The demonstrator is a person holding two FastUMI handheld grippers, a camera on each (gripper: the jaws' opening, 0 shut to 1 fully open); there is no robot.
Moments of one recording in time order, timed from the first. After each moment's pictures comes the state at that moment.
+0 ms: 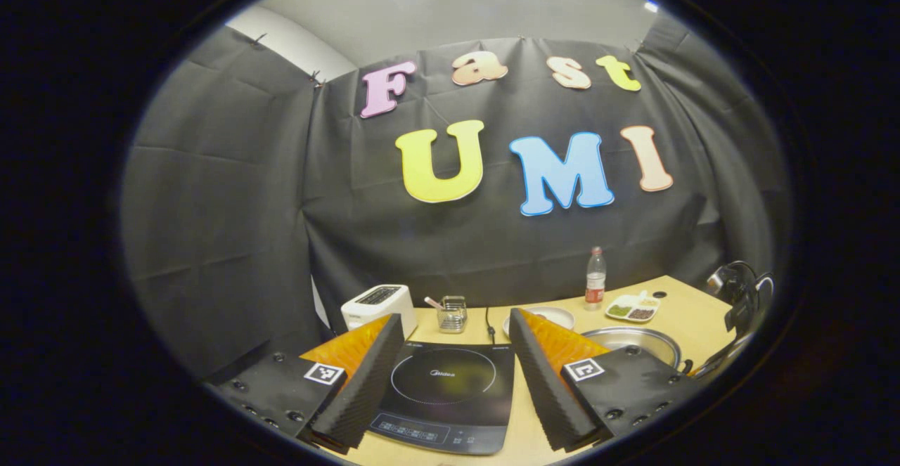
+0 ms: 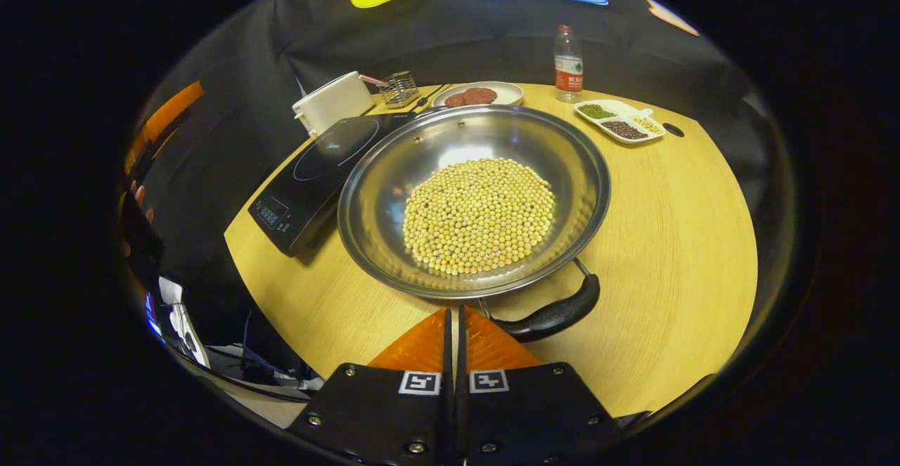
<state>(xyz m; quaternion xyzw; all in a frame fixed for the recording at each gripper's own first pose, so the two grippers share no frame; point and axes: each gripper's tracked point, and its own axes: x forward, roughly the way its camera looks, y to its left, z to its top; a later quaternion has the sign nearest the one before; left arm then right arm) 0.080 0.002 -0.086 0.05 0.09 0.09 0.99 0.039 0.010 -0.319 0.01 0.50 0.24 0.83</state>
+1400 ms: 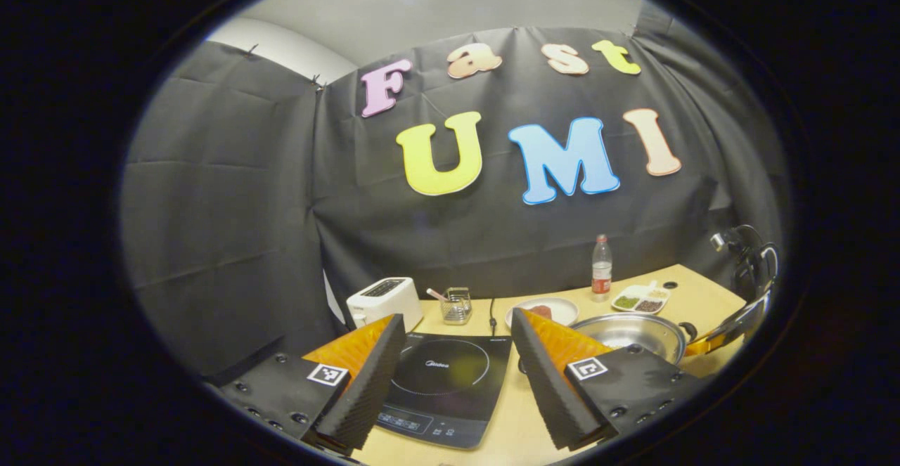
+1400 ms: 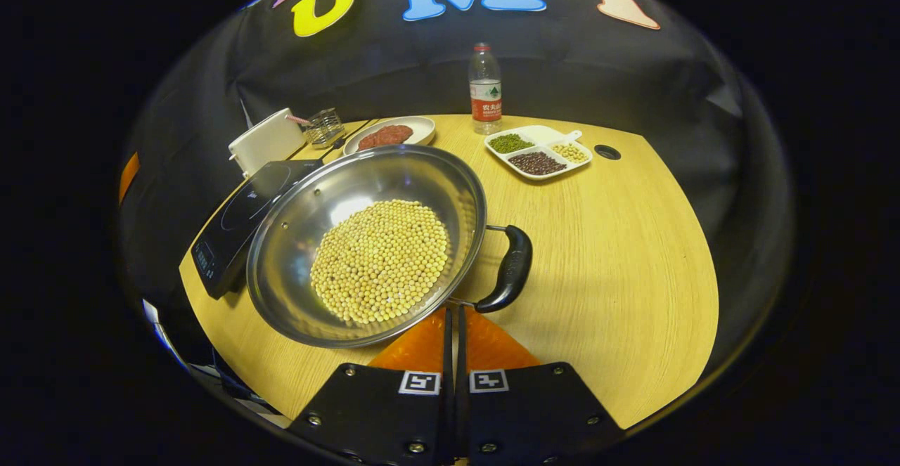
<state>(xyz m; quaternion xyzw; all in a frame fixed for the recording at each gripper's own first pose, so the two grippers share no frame) 0.075 -0.039 -0.099 0.07 0.10 0.13 0.98 0.145 -0.083 -0.328 0.00 0.44 0.16 0.88</state>
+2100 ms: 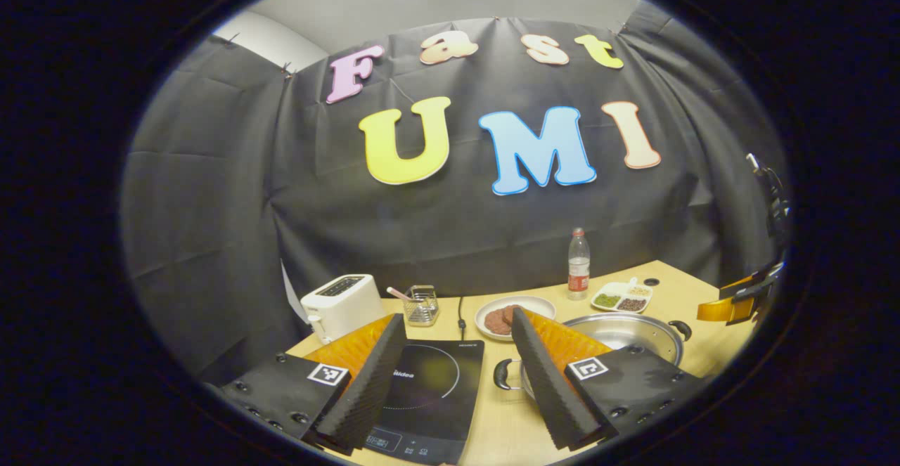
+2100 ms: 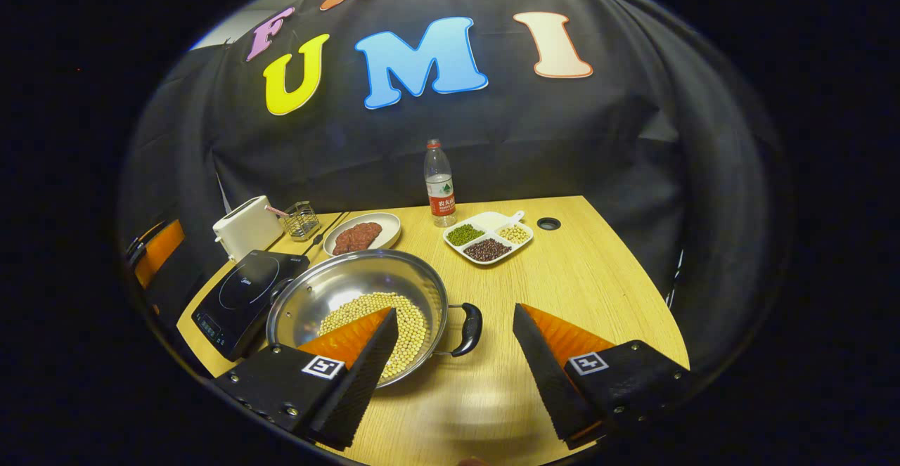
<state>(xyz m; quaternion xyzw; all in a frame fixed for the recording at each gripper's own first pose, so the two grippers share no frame) 0.156 -0.057 -0.144 0.06 0.13 0.05 0.99 0.167 -0.107 -0.239 0.05 0.29 0.07 0.95</state>
